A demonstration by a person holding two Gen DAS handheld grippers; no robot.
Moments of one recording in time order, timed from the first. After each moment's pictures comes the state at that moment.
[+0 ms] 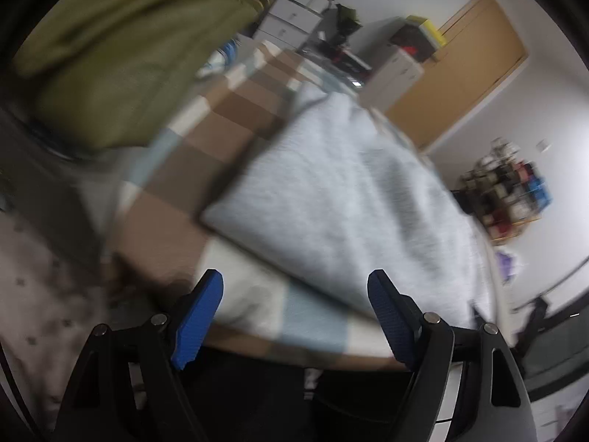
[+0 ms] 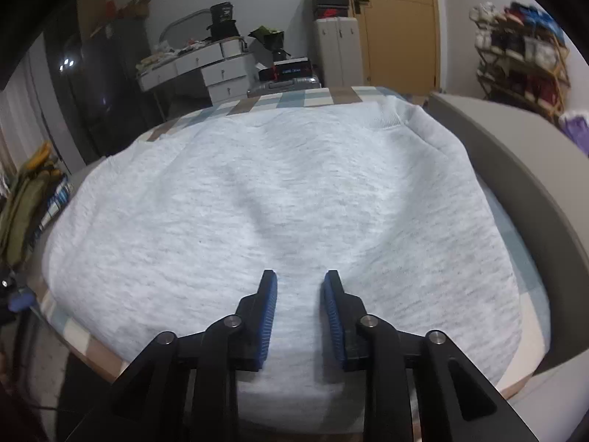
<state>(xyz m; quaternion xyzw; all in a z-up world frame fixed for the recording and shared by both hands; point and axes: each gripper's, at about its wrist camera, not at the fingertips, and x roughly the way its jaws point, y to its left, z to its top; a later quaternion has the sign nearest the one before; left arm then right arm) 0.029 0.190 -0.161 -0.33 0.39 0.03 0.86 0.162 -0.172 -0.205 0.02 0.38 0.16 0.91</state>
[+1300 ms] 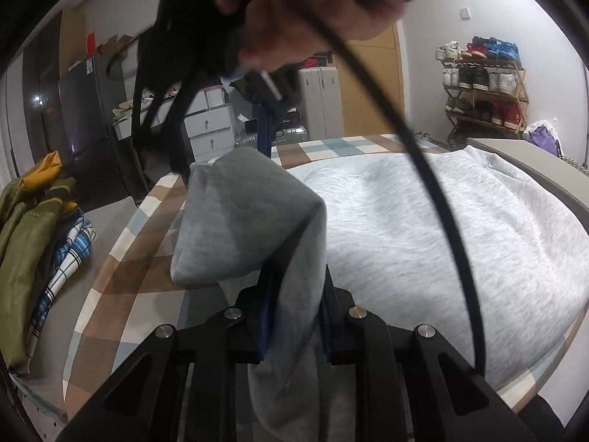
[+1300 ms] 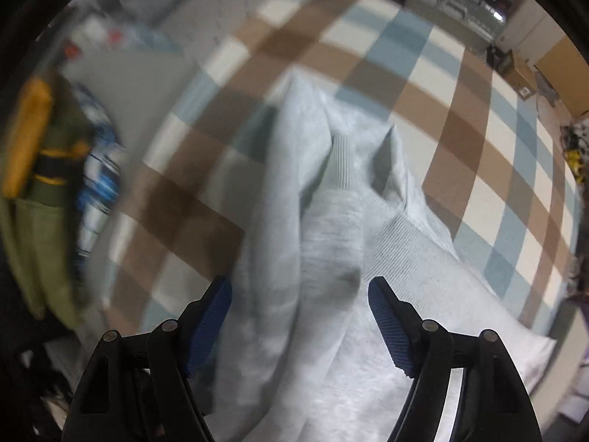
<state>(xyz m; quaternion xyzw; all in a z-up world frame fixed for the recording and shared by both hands) 0.089 0.060 -0.150 0.04 0.28 0.03 0.96 0.316 0.203 -0.140 -0.28 0.63 0.28 0.67</state>
